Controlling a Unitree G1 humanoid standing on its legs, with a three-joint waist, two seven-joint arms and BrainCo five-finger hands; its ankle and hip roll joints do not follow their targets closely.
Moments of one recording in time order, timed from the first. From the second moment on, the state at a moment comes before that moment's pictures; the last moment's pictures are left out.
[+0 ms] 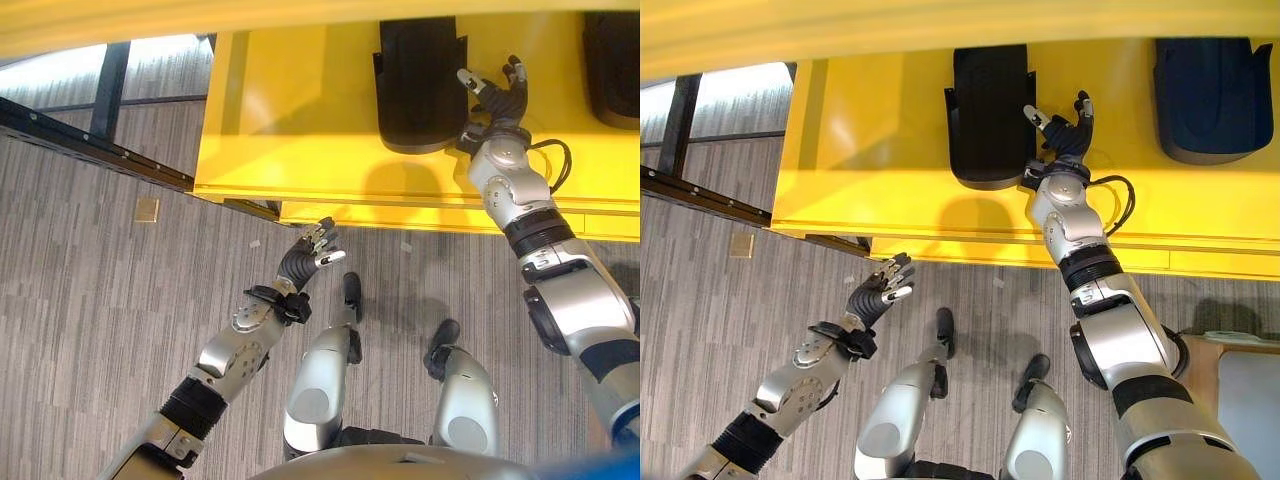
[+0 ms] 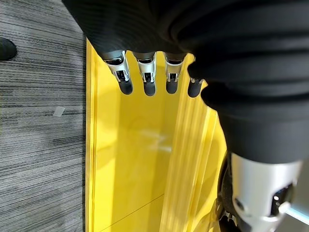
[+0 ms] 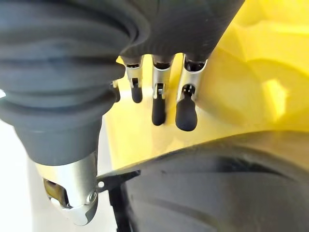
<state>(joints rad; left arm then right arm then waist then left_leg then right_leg) -0.15 0.46 -0.43 -0.01 -0.77 0.04 0.06 -1.06 -0.40 0.28 0.76 0.67 -0.03 -0.57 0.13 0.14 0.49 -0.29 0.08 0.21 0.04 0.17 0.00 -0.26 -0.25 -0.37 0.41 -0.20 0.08</state>
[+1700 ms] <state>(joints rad) -0.05 0.45 -0.39 0.03 -0.77 -0.06 0.04 -0.33 -0.71 0.47 -0.08 -0.19 -0.22 -0.36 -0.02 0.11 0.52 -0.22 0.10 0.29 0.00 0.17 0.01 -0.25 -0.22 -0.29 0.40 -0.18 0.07</state>
